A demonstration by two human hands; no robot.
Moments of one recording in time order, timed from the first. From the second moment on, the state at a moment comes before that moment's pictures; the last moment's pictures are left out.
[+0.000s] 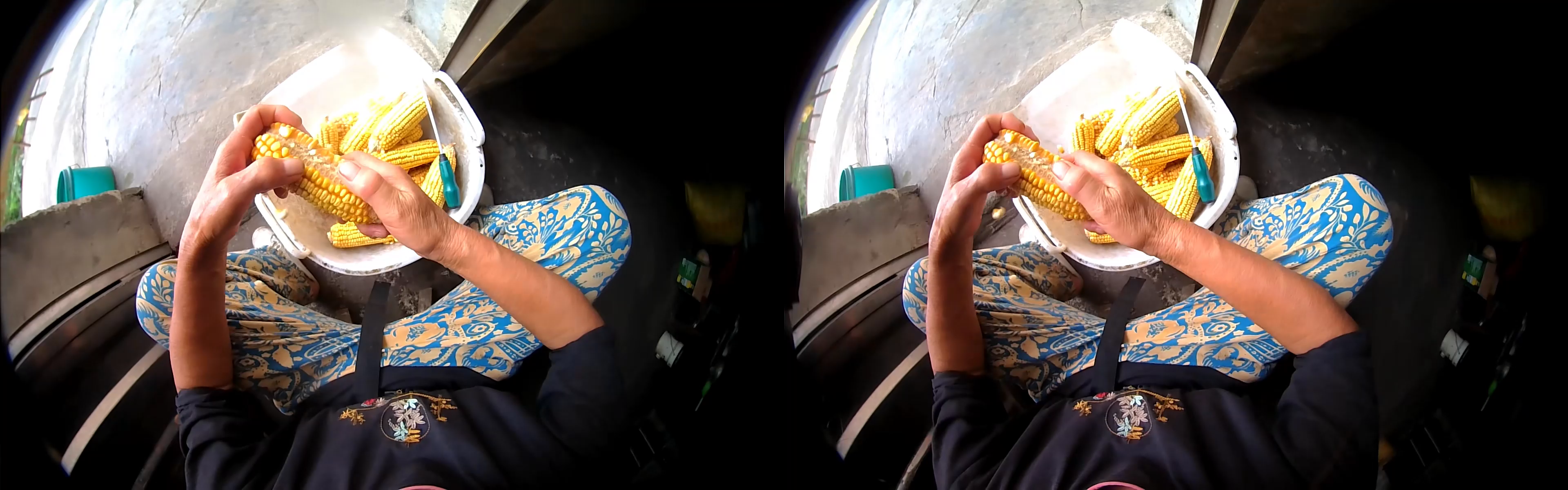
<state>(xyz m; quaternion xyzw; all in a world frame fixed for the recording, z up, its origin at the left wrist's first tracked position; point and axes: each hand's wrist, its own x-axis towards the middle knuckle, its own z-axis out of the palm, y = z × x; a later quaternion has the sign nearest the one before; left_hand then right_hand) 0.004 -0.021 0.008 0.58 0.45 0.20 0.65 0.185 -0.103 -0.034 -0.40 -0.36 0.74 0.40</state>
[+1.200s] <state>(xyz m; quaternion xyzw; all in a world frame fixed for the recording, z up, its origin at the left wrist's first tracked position) 0.006 -0.020 0.002 0.56 0.47 0.22 0.64 0.193 -0.099 -0.037 -0.37 -0.32 0.76 0.43</state>
